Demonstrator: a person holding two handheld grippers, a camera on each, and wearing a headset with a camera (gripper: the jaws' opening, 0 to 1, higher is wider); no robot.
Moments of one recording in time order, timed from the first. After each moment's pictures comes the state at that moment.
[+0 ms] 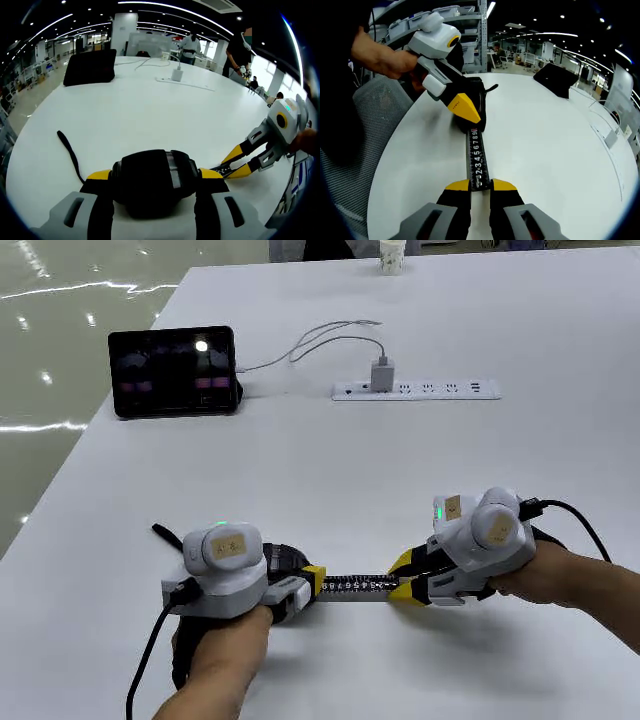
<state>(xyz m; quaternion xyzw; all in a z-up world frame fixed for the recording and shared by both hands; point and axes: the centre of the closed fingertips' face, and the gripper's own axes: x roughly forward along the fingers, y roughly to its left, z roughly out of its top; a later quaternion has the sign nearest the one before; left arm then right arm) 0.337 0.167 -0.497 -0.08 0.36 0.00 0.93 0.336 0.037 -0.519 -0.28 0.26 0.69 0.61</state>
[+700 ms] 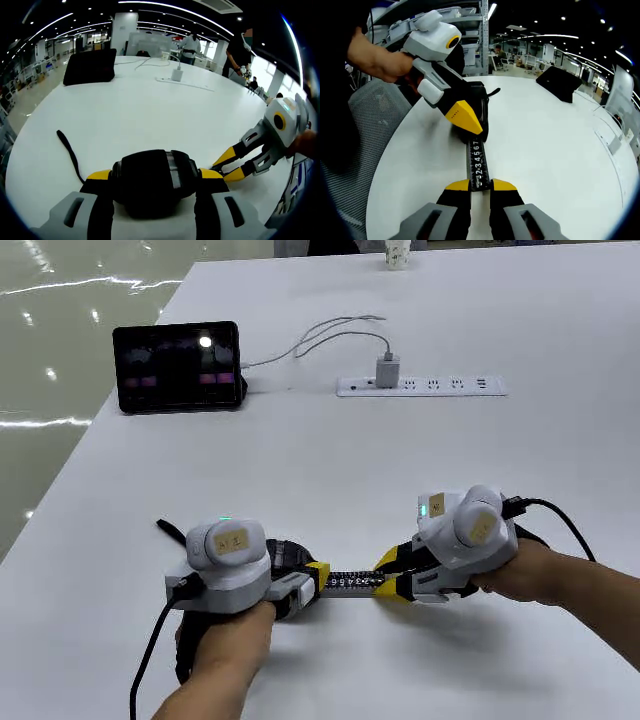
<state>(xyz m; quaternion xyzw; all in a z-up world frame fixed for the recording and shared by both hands) 0.337 0.167 -0.498 -0.08 0.36 0.00 0.93 0.332 0.060 -0.519 -0.27 0.25 0.70 0.61</state>
